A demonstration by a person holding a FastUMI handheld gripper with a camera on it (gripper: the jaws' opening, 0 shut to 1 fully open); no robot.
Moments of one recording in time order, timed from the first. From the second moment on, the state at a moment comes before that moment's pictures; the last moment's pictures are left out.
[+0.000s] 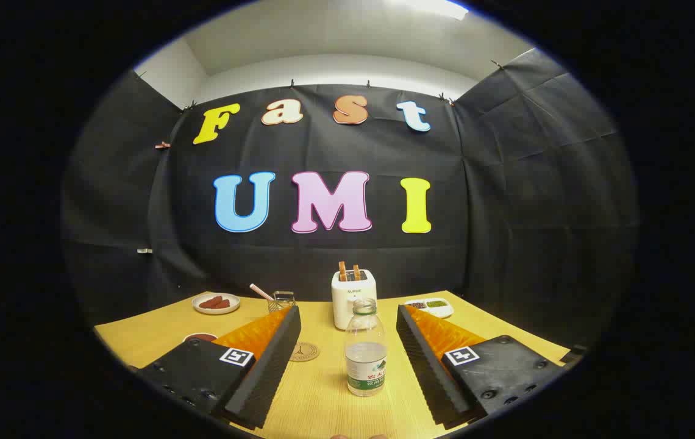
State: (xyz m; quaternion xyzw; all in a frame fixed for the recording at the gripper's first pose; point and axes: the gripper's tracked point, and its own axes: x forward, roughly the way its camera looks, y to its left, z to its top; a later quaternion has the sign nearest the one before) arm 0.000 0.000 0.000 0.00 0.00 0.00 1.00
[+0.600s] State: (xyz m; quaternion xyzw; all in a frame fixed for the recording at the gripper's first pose) arm 0.010 0.001 -0.020 0.01 0.03 0.02 1.00
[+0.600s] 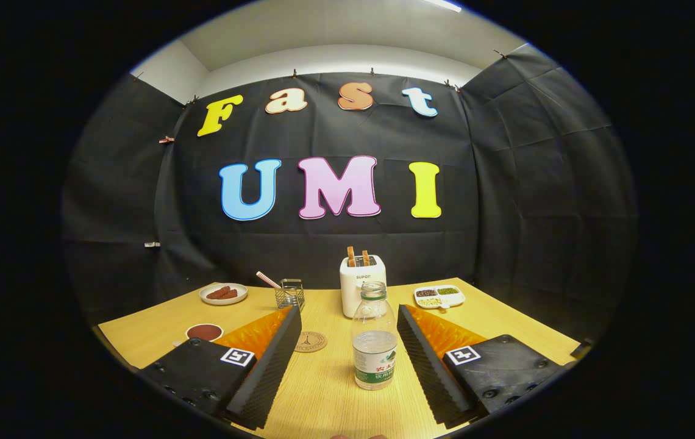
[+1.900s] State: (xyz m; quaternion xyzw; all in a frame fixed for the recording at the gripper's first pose) arm 0.076 -0.029 -0.053 0.00 0.06 -0.01 1.00
